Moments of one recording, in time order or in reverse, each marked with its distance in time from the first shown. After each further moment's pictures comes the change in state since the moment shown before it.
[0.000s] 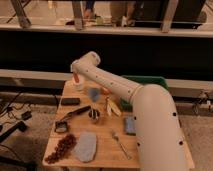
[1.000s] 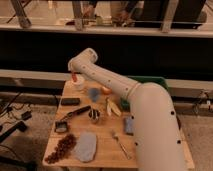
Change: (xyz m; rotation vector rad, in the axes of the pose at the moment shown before) arm 0.005 -0.014 -0.004 -0.004 -0.037 -0.006
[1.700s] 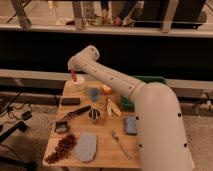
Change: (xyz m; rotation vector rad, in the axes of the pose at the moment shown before) arm 0.003 -0.009 -0.020 0.023 -0.016 0.004
